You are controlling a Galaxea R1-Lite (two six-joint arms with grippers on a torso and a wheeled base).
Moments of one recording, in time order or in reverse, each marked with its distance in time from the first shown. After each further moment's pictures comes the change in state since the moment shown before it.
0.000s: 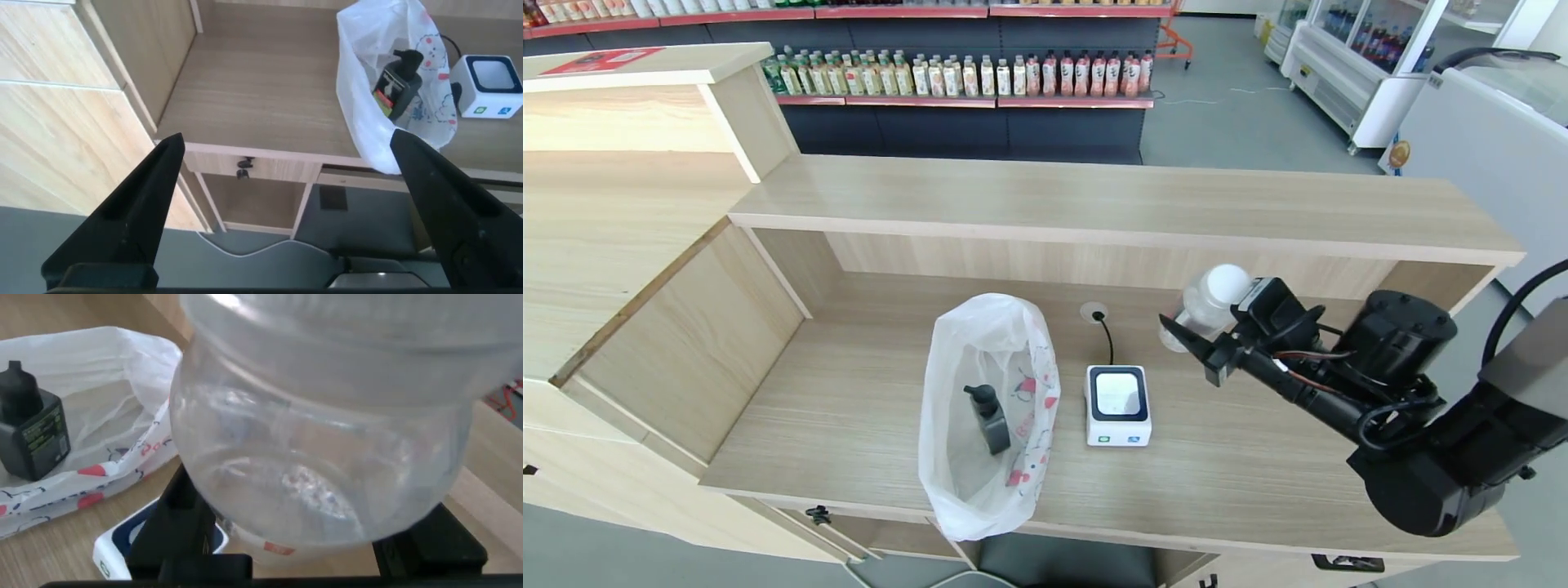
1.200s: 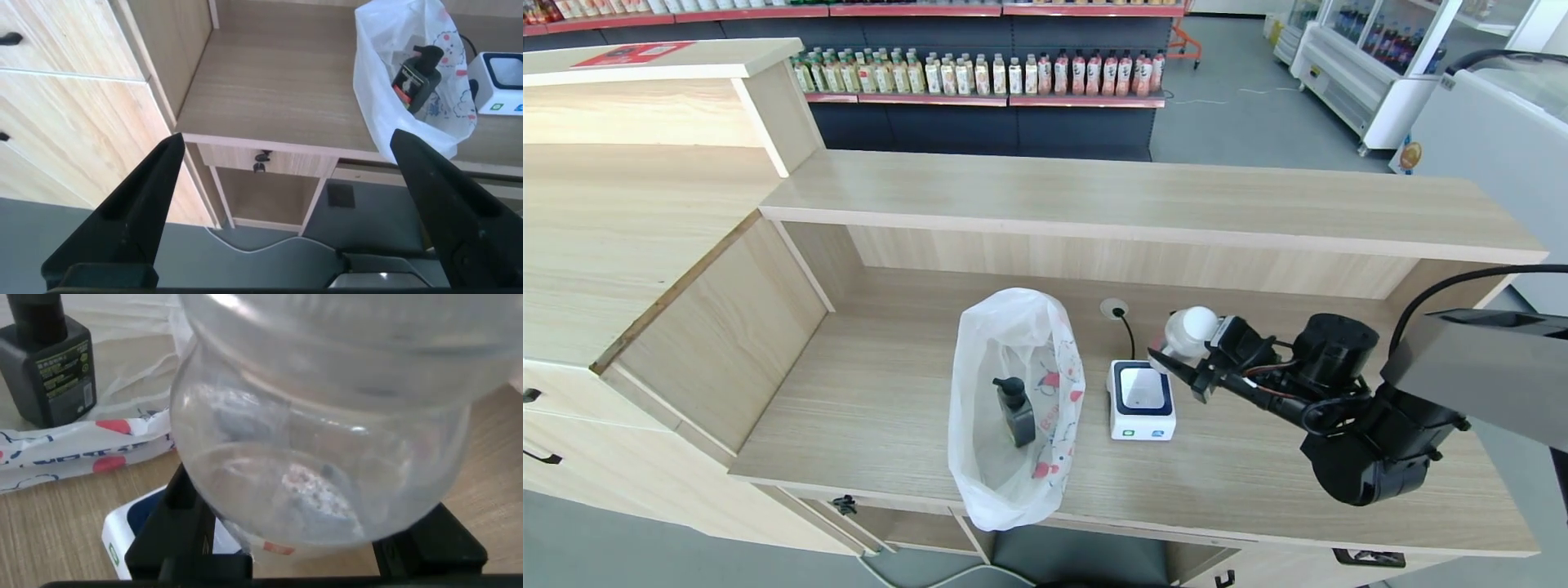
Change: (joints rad) left arm 0.001 0.000 0.000 0.000 0.000 0.000; right arm -0.109 0.264 -0.175 -0.001 0.217 -0.064
